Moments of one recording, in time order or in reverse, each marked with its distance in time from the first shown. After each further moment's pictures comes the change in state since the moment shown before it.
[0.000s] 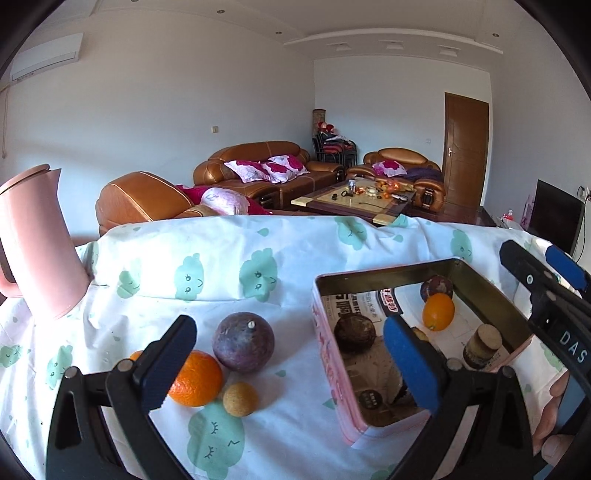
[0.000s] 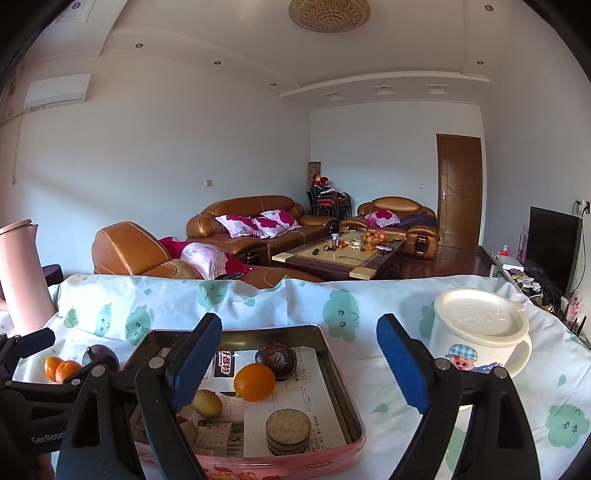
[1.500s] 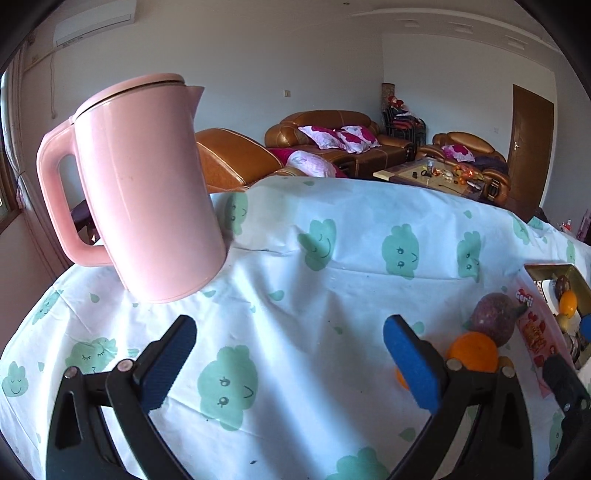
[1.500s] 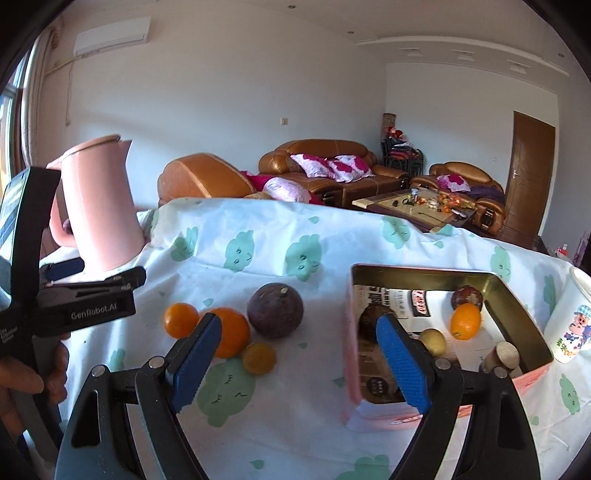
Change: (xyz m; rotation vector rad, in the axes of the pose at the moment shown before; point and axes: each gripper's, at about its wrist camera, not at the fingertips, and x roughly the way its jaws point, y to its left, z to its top) left arm 0.011 0.196 -0.012 -0.117 0.141 0.227; right arm -0.010 0.178 -0.028 -0.165 0.257 0.251
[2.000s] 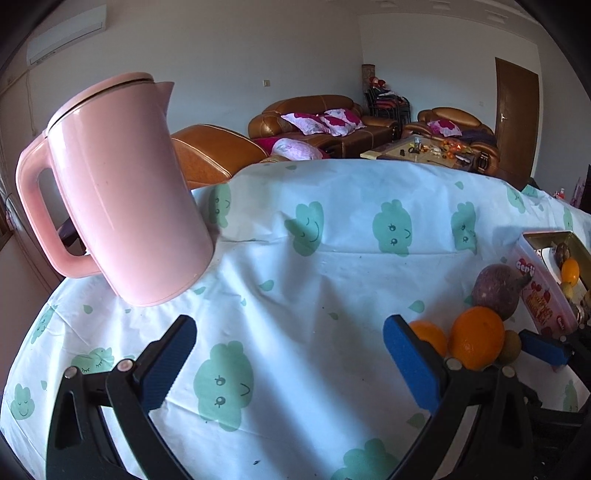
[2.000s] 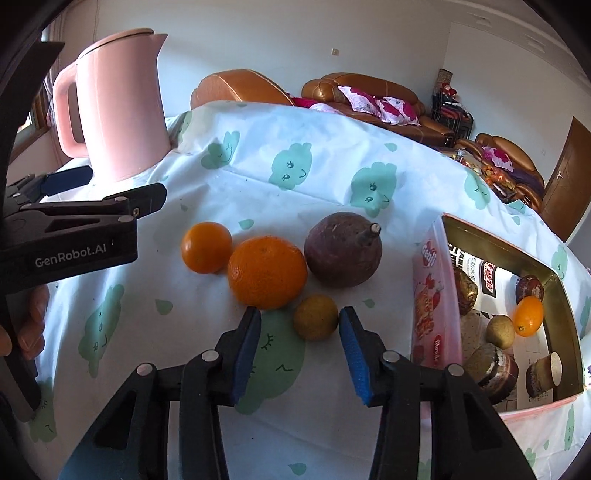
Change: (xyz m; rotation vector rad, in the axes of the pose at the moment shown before) left arm 0.009 -0.013 -0.003 0.120 0.046 -0.026; right arm 0.056 0.034 -0.013 -0.157 0.306 0.085
